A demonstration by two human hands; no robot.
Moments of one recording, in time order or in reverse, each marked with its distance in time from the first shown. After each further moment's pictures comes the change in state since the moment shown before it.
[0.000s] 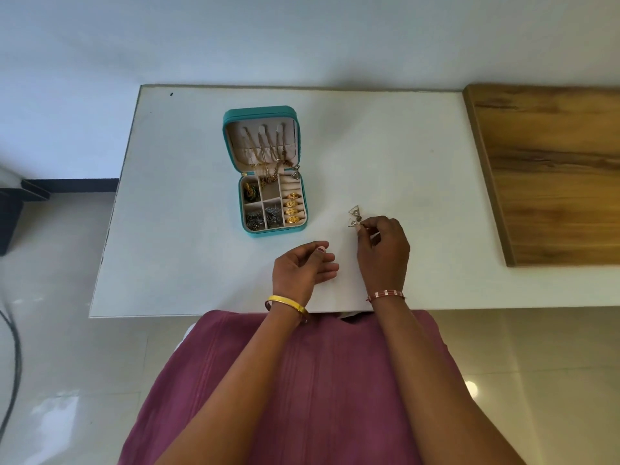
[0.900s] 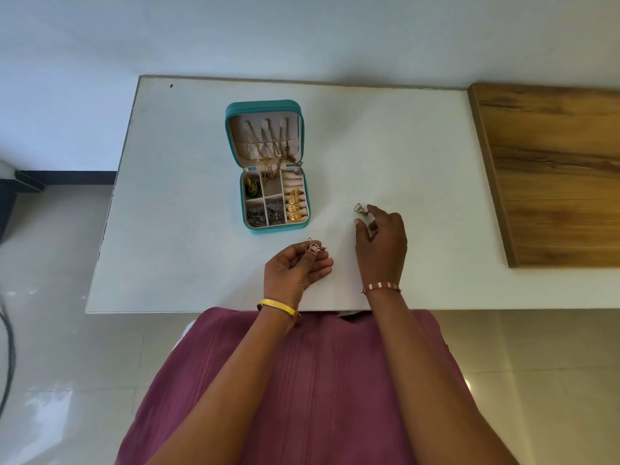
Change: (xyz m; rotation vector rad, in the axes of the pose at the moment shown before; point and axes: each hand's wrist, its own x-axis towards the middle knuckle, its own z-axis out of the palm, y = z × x) left_hand 0.000 -0.004 -0.014 -0.275 -0.023 -0.023; right_hand 0.004 -0.008 0.005 -0.064 -0.019 0.026
